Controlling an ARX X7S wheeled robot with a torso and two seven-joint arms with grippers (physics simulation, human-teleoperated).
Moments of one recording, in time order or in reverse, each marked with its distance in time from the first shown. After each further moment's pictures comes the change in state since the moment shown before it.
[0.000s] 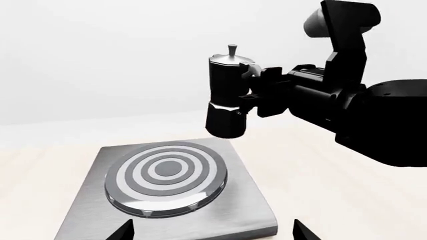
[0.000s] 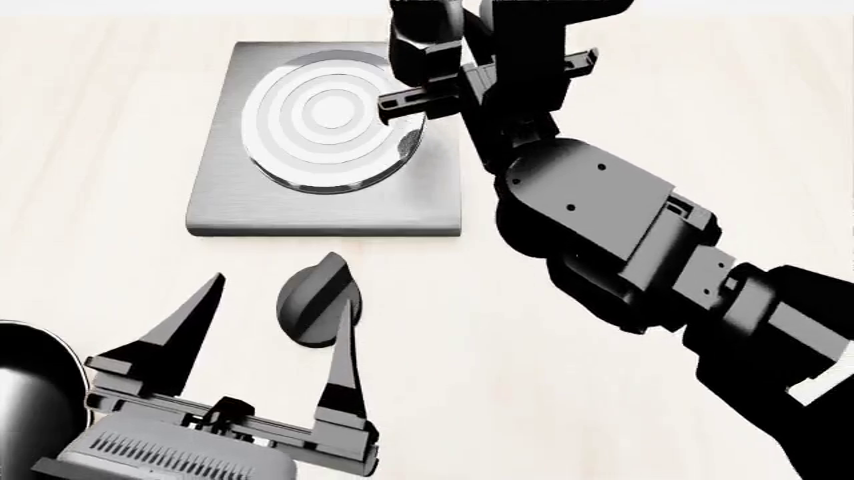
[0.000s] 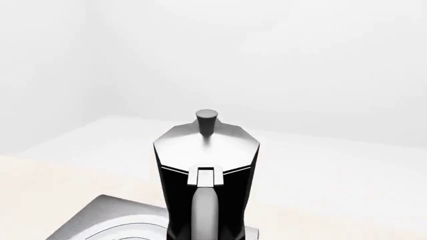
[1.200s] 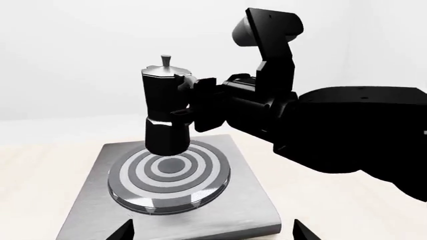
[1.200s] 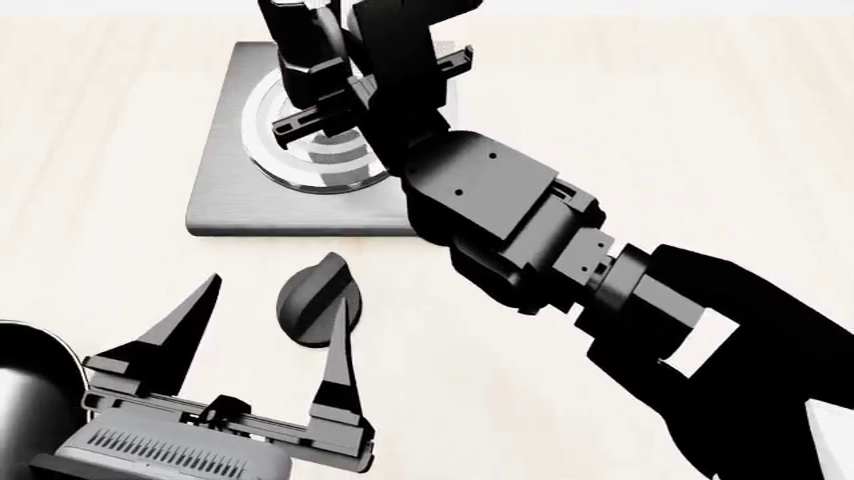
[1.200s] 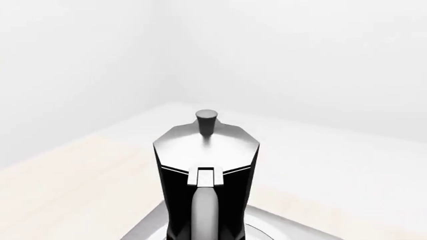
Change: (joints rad) left arm 0.002 -0.013 0.001 -0.015 -0.011 0.025 -0.007; right arm 0.030 -0.276 -0.030 0.284 -0.001 -0.013 -0.227
